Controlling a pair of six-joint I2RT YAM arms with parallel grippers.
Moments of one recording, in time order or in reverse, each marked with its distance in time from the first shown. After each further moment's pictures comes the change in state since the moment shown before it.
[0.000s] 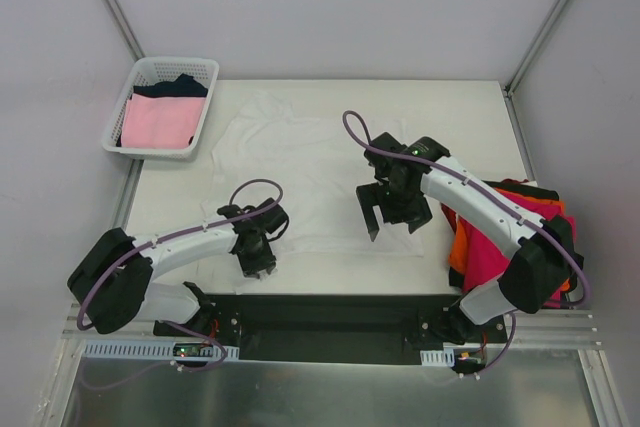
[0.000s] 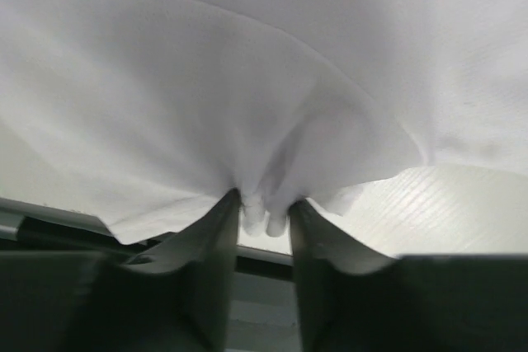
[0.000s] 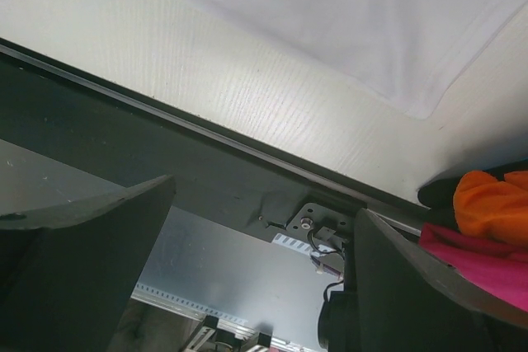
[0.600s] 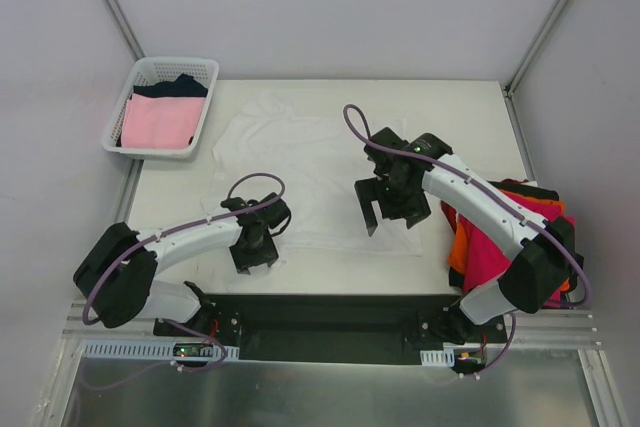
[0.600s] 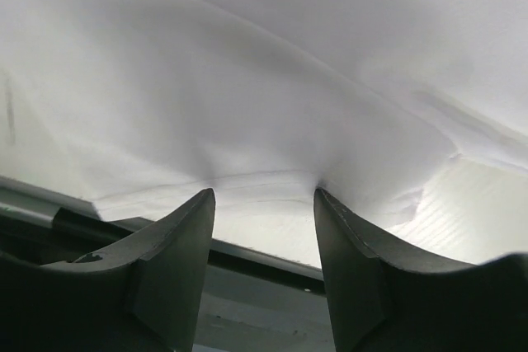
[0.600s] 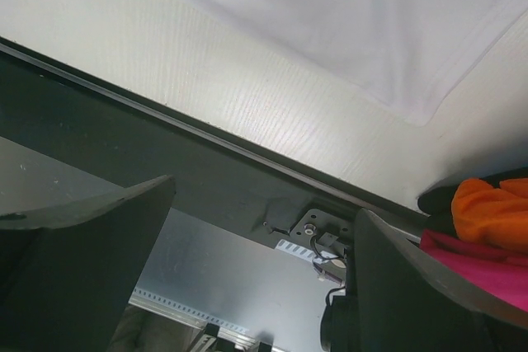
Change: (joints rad) left arm 0.013 0.022 0.064 -0.109 -0.083 -0.012; right arm 0.000 0.000 0.043 -0.001 -0.001 -0.001
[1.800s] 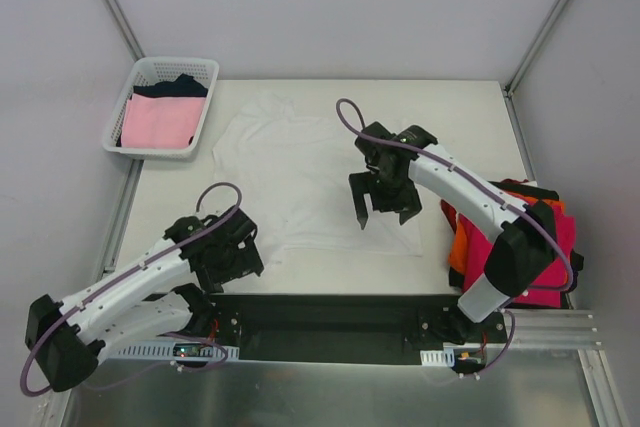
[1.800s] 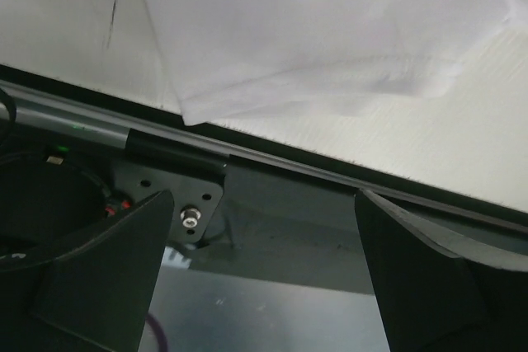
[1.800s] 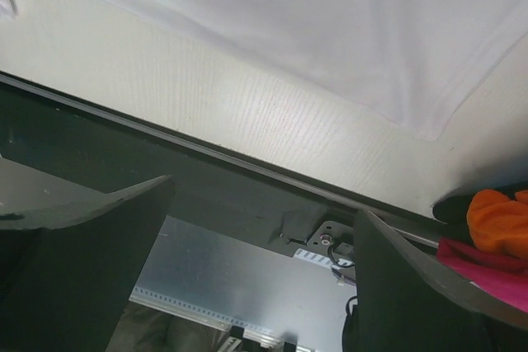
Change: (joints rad) left arm 0.019 -0.407 -0.026 -0.296 0.102 0.039; right arm -0.011 0.102 0.073 0.003 0.005 0.076
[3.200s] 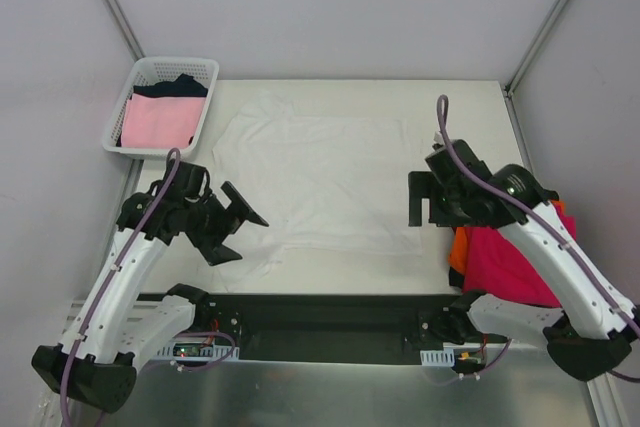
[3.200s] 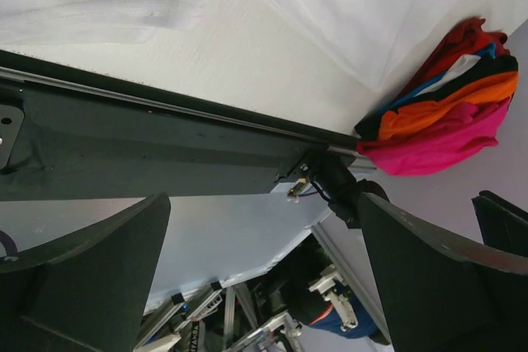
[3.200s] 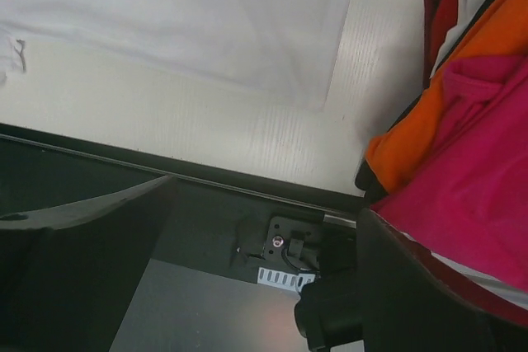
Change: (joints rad) left arm 0.475 -0.045 0.293 0.002 0.487 0.032; right arm -0.024 -0.474 -0.065 -0.093 0.282 0.058
